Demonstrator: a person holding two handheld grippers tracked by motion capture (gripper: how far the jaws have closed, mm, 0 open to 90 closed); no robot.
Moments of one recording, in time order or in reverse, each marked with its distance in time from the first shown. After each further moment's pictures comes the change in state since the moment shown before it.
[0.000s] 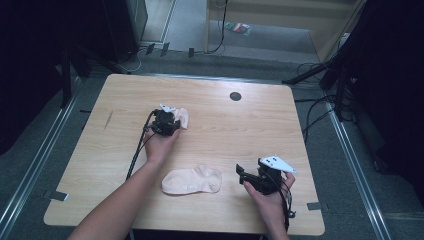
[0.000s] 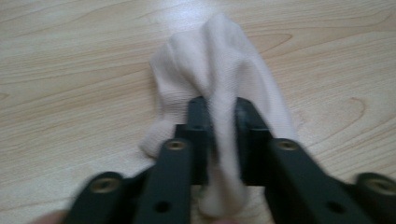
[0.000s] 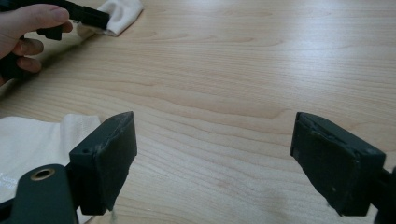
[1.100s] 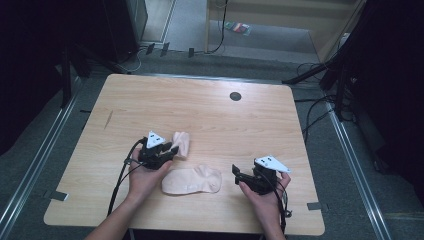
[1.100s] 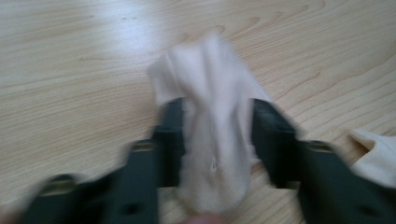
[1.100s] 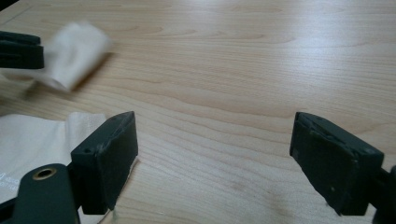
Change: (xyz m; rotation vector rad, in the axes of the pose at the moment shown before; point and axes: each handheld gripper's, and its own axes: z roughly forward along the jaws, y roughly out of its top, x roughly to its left) left arm -0.013 -0.075 -0.091 -0.117 -0.215 0.086; right arm 0.010 -0.001 0.006 0.011 0.001 -0.010
